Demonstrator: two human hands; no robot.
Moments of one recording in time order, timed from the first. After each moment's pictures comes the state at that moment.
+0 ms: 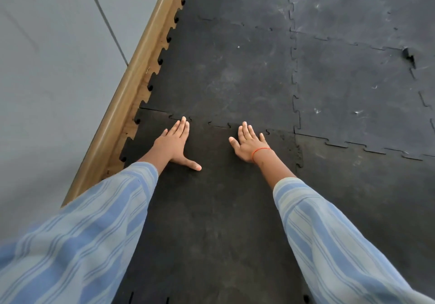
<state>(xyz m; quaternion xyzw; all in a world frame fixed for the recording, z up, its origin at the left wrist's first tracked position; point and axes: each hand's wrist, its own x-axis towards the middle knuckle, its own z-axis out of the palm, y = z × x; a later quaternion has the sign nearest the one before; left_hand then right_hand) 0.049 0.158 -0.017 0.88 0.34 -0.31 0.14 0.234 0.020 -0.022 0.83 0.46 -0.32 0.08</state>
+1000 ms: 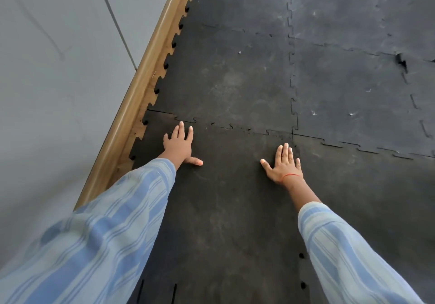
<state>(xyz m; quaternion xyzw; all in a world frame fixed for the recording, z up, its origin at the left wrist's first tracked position) 0.050 0.144 -0.007 0.85 0.40 -0.33 0.11 0.255 -0.075 -0.026 0.90 0.32 -0.30 0.09</state>
